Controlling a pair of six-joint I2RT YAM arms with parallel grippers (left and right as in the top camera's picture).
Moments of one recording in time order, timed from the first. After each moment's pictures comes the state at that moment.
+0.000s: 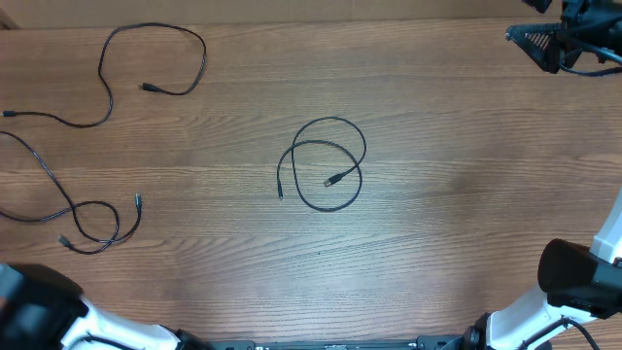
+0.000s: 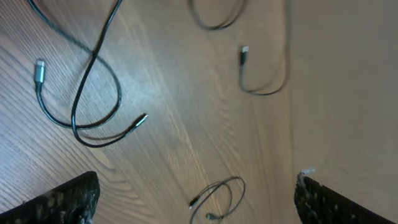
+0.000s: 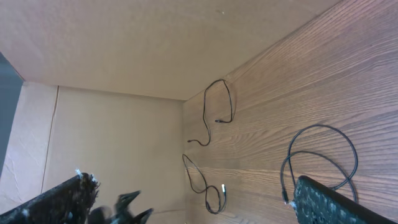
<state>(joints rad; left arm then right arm) 0.99 1.94 2.30 -1.68 0.59 -0.31 -0.28 1.85 2.35 -1.29 -1.00 0.57</state>
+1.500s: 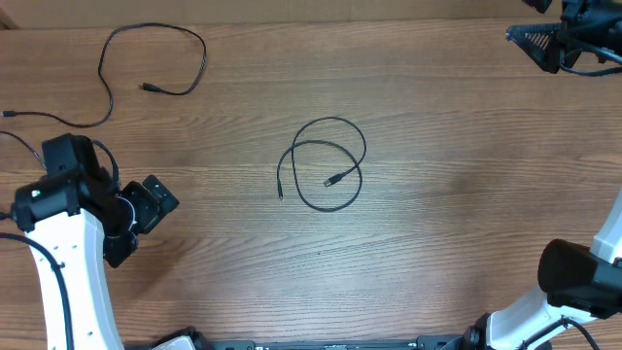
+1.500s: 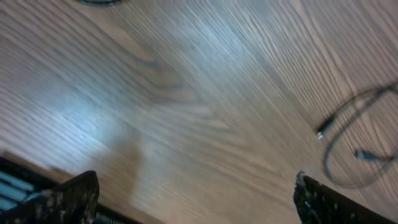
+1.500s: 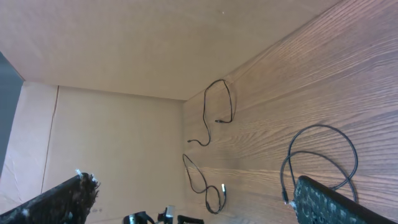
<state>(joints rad) 0.37 1.29 1.17 -1.31 0.15 -0.45 -0.28 1.85 2.35 -1.29 -1.00 0.57</state>
